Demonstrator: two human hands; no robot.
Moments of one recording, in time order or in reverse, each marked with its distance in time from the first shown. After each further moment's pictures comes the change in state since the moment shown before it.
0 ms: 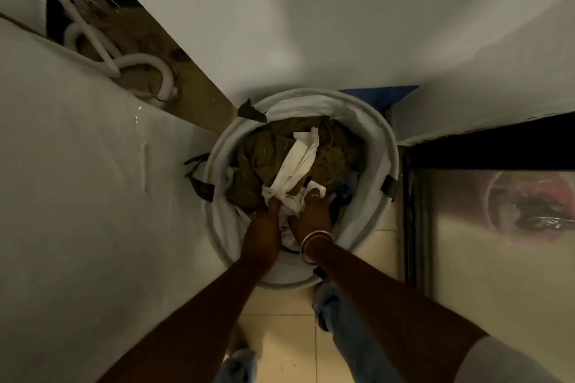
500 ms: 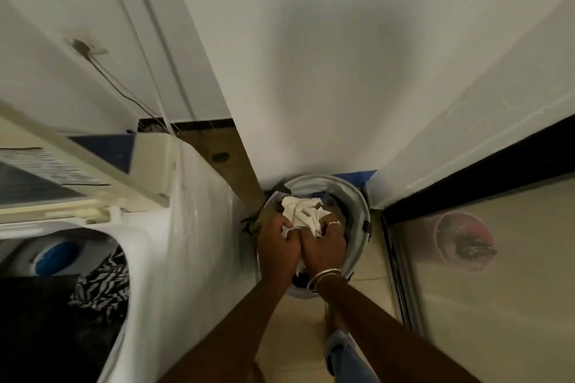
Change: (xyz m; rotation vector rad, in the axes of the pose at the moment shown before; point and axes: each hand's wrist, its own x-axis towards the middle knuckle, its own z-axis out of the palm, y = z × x) left_hand -0.133 0.128 -0.250 -0.490 0.471 0.058; right_hand -0.242 -0.178 -0.132 0.555 0.459 -0.338
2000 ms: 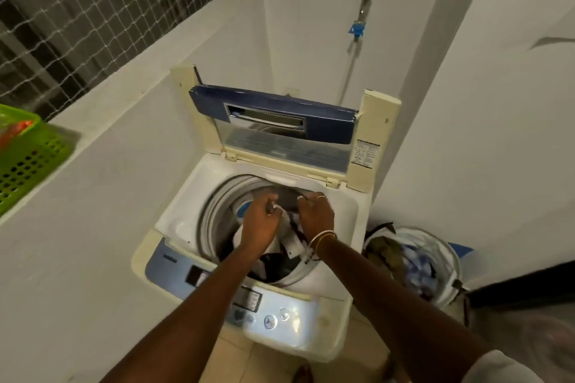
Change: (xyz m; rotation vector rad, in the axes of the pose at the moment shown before) left_hand -0.115 -0.025 -0.441 -0.072 0.307 -0.097; right_hand -0.285 -0.253 0.137 -0.243 -0.570 -0.251
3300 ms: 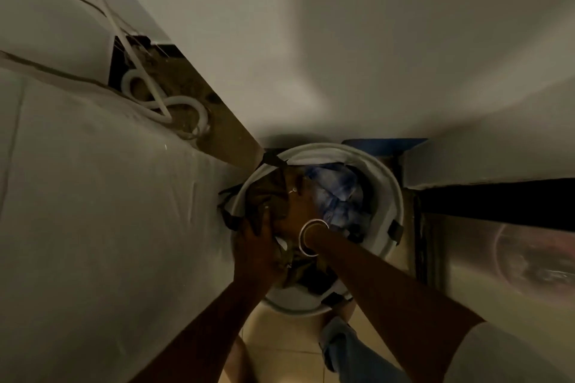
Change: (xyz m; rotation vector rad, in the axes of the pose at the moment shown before) left_hand 0.005 -0.204 0.570 0.833 -0.653 0.076; right_hand 0.273 0.556 -0.090 -0.294 -0.307 0.243
